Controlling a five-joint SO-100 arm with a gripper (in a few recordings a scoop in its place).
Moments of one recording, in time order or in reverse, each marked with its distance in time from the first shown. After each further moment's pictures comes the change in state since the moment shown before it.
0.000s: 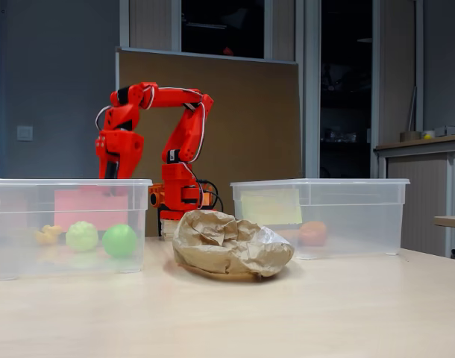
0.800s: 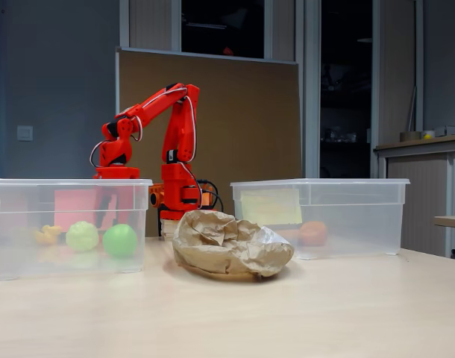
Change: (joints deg) arm 4.3 -15.6 7.3 -15.1 -0.3
